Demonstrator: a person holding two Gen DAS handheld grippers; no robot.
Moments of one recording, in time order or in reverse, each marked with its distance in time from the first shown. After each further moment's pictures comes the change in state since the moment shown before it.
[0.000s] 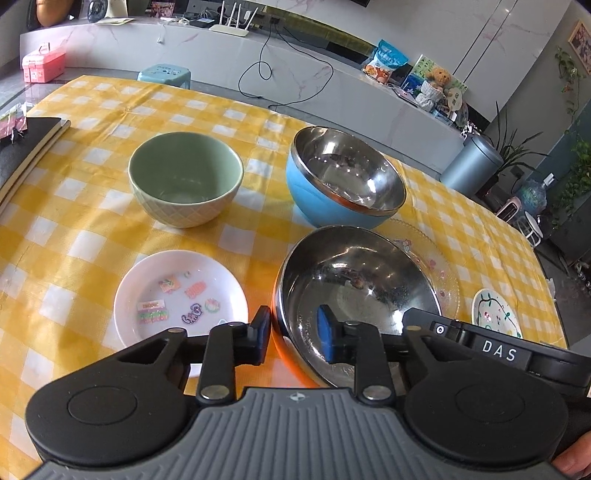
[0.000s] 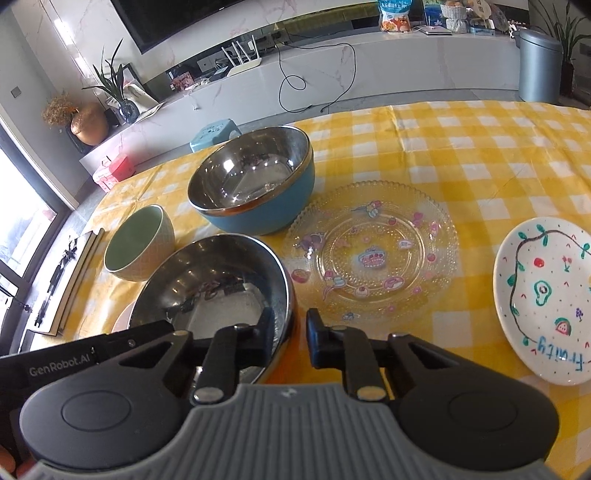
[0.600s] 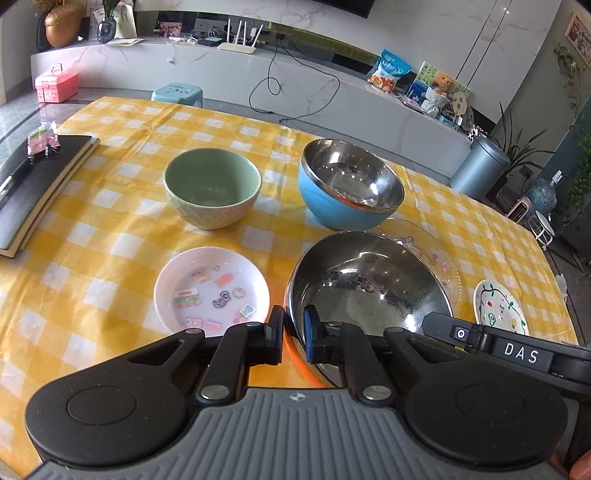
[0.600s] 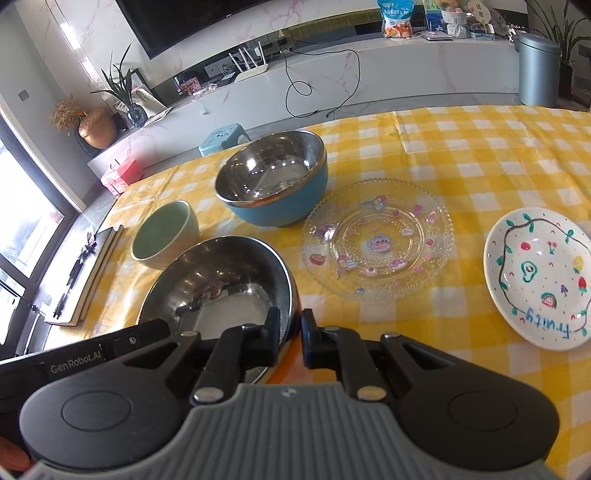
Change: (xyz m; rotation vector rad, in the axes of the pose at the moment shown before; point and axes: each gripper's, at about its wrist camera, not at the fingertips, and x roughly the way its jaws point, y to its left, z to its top) left arm -0.043 -0.004 -0.017 0.028 -0.048 0.058; right arm -0.032 0.015 -0.017 -0.004 -0.020 0.013
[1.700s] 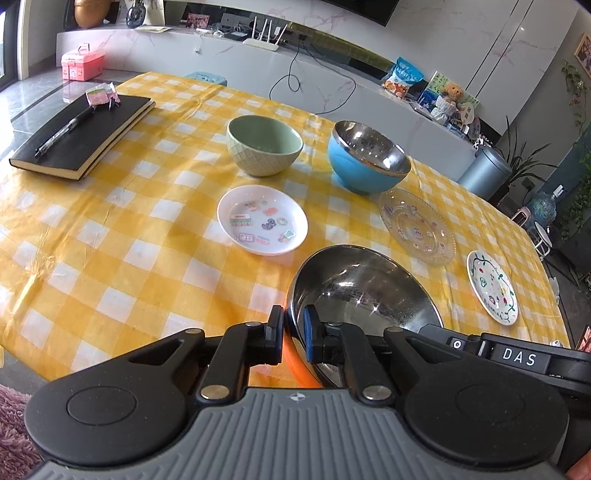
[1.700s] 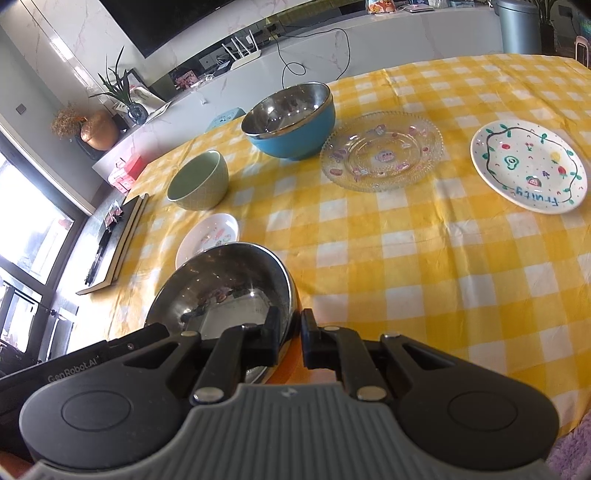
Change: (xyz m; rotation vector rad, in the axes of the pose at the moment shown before) left arm -0.054 0.032 -0.064 -0.077 0.008 0.002; right arm -0.043 0.023 -0.077 0.095 0.050 0.029
